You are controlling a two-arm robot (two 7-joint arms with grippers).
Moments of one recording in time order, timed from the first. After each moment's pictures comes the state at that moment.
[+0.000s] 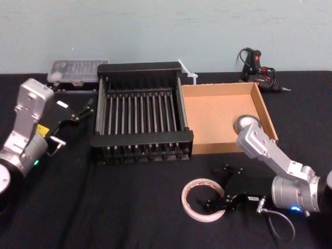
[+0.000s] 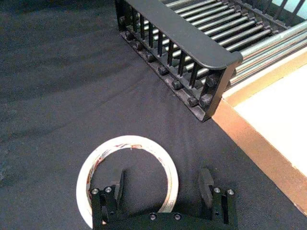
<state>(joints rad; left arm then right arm) -0.20 0.60 0.45 -1.41 -0.25 -0.12 0.03 0.21 0.65 -0.59 -1.57 0.30 0.32 0.61</state>
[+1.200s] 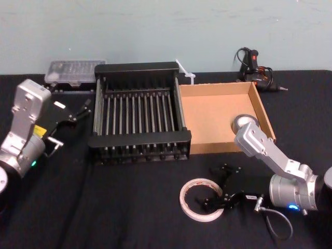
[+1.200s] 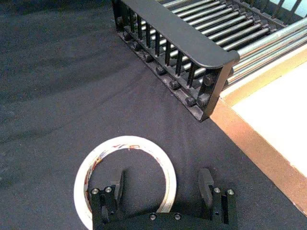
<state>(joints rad) -0.20 0.60 0.45 -1.41 -0.25 -0.12 0.03 0.21 0.65 -0.59 -1.56 0.31 0.32 0.61</state>
